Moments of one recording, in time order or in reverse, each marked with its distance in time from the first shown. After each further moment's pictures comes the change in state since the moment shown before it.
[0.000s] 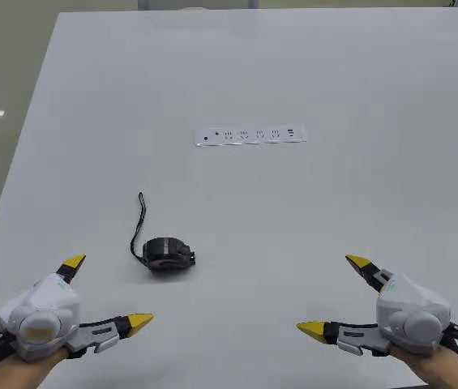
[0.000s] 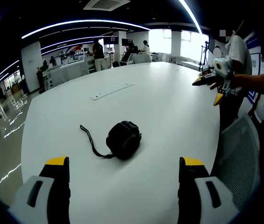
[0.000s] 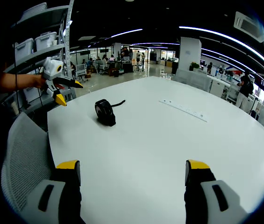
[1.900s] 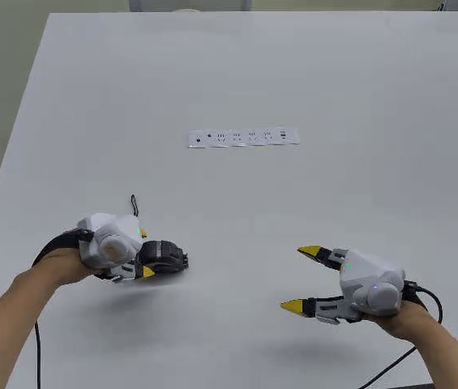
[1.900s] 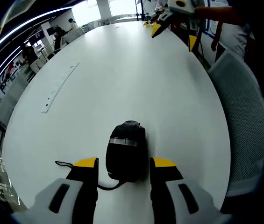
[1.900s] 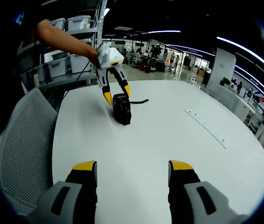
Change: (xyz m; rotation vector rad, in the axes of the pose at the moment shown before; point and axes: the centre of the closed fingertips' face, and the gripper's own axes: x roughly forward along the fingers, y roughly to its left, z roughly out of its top) left arm 0.114 0.002 0.004 0.579 0.311 -0.375; right arm 0.050 0.005 0.016 -0.272 0.035 0.220
